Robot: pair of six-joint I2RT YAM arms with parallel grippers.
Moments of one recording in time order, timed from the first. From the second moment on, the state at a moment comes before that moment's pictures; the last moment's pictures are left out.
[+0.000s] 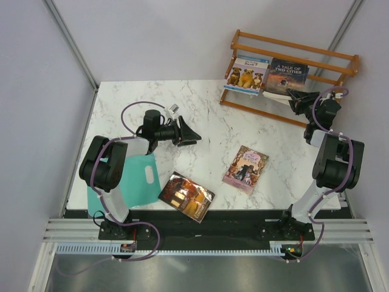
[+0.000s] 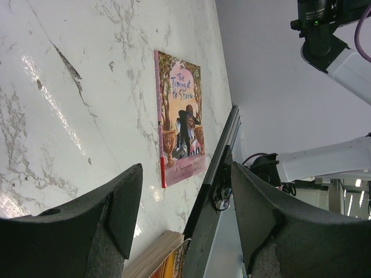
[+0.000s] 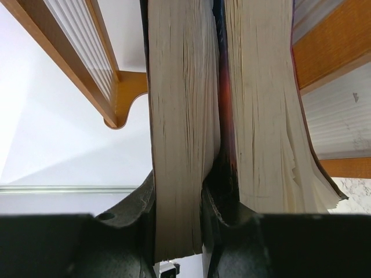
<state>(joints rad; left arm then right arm) -0.32 1.81 0.89 0.50 0.92 -0.85 -0.34 1.81 0.98 0.77 -0.54 1.40</state>
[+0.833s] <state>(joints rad) -0.32 1.81 0.89 0.50 0.92 -0.85 -0.30 1.78 1.01 0.67 -0.52 1.30</state>
